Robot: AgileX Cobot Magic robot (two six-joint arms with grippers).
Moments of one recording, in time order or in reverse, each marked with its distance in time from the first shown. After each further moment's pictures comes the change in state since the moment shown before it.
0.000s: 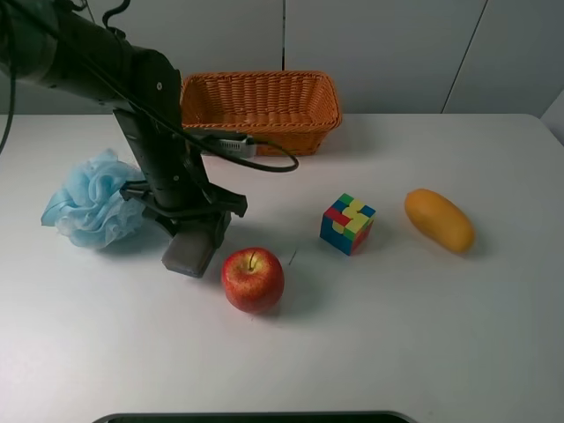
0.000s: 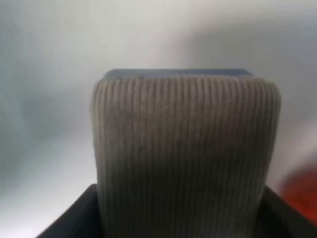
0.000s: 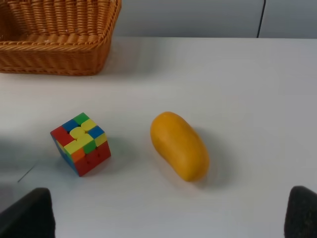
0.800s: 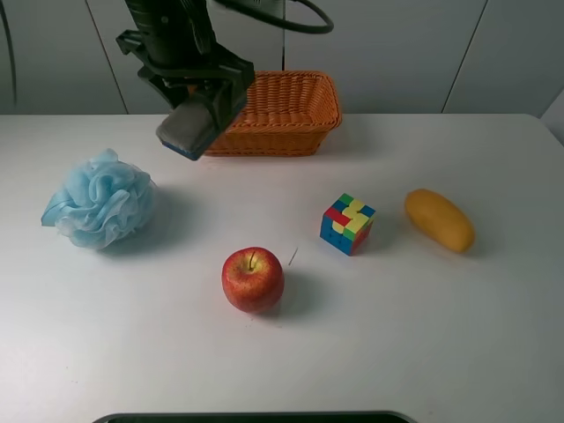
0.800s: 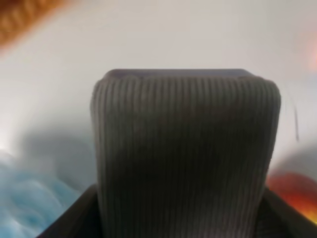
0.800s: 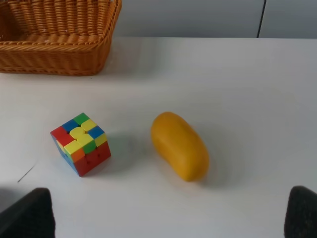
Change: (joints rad) left arm 0.002 -0.036 -0.527 0.137 0.384 0.195; right arm 0.000 0.000 0.000 0.000 0.000 0.000
